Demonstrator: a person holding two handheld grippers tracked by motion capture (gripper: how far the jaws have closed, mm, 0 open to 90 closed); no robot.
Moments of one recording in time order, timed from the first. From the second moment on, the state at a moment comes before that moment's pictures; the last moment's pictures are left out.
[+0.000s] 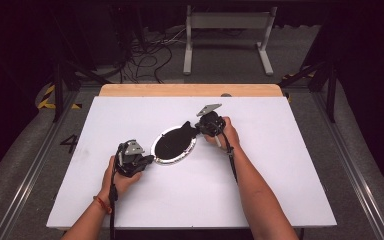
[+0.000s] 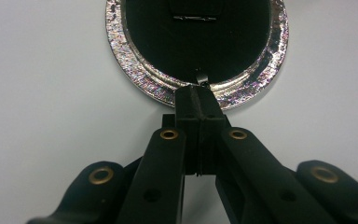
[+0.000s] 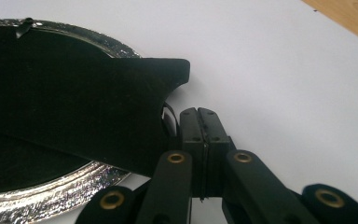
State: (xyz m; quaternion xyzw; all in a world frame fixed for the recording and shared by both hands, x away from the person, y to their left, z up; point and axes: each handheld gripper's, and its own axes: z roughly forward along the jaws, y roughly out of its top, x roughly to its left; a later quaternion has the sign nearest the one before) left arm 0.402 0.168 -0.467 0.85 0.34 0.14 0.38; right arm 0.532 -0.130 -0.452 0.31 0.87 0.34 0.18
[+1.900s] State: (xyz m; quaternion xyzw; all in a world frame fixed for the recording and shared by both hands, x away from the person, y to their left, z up) left arm 0.381 0.177 -0.466 0.86 0.32 0.12 0.37; right arm 0.452 -0.169 -0.457 0.29 0.87 0.38 0.13
